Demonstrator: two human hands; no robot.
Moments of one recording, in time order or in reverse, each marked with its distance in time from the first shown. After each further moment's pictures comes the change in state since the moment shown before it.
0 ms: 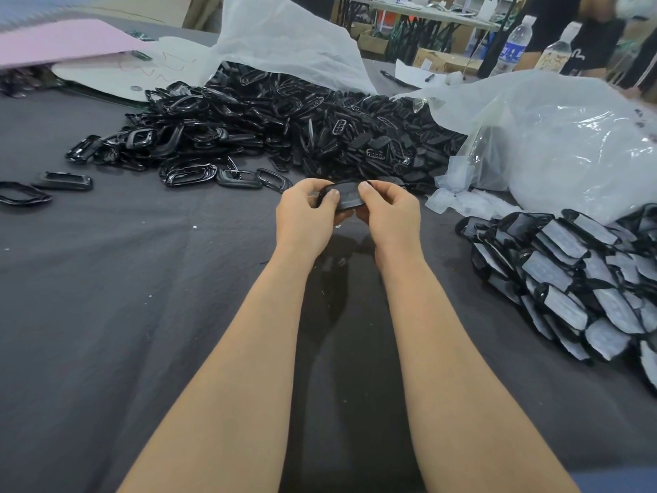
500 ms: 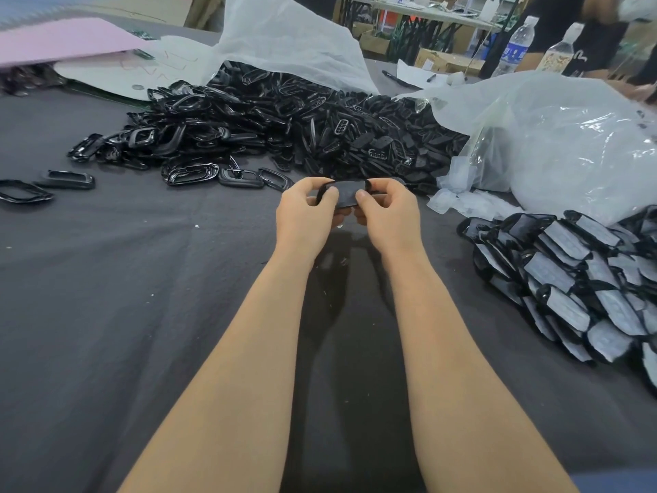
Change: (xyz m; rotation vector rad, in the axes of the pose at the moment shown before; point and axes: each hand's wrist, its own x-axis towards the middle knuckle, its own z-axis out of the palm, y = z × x) left_hand 0.001 -0.001 -0.002 -0.020 0.018 -0.037; right_hand -0.003 -0.001 -0.003 -0.276 -0.067 -0.072
